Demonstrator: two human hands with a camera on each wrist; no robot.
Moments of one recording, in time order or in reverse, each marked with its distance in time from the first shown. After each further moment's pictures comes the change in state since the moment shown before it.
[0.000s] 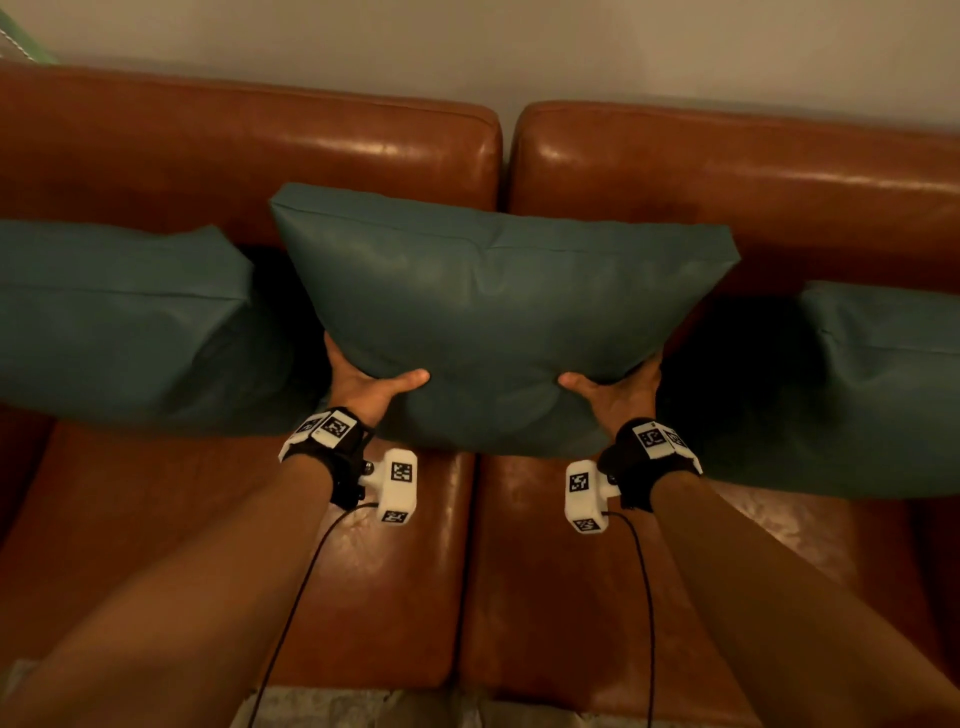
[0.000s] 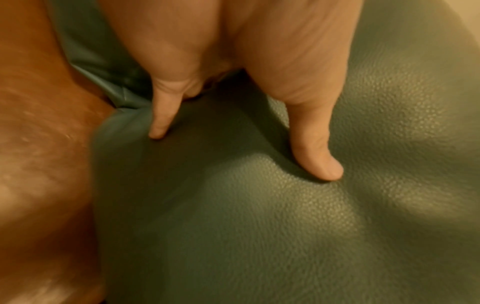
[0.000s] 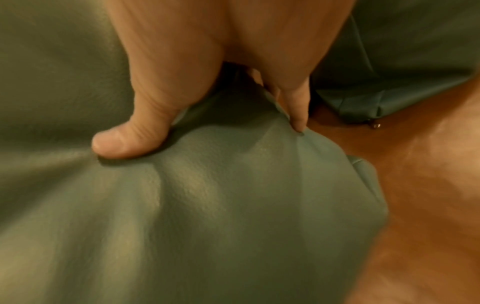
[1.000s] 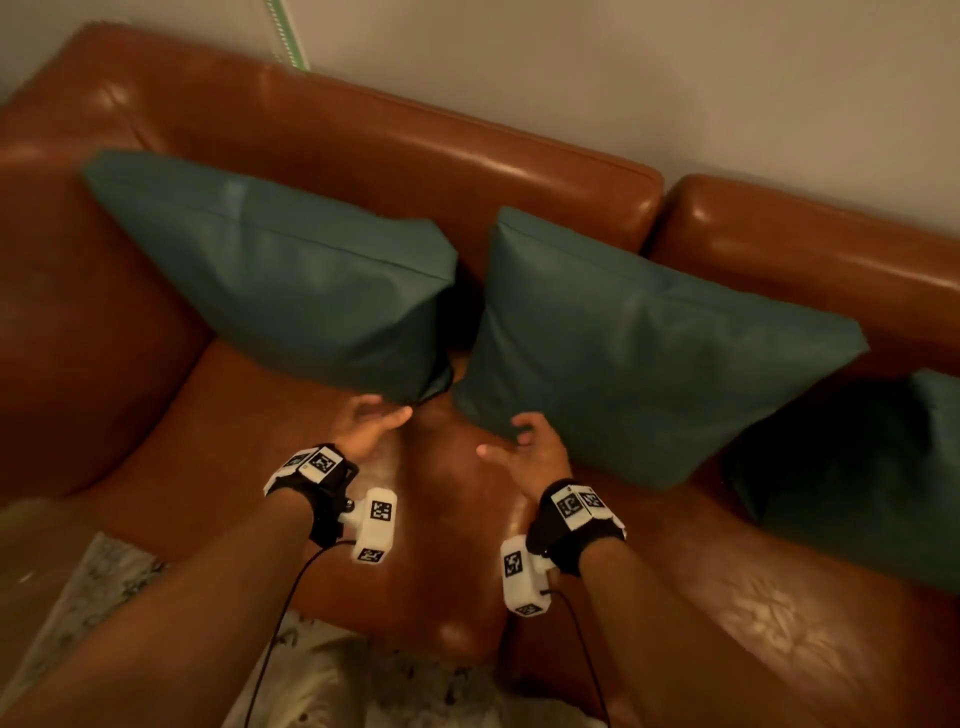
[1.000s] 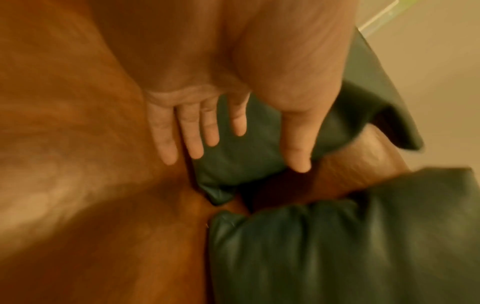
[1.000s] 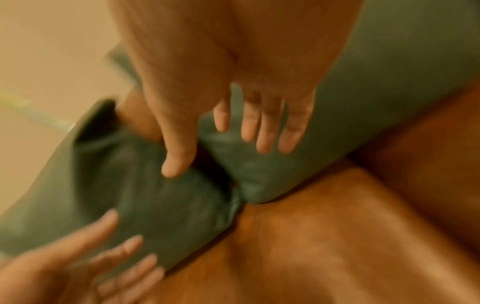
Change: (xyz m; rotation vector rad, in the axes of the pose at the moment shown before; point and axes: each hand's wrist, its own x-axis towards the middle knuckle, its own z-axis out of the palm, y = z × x) left_hand -0.061 -0.042 -0.171 -0.048 0.112 -0.358; right_hand -0.188 -0.049 0.142 -0.180 -0.550 -0.059
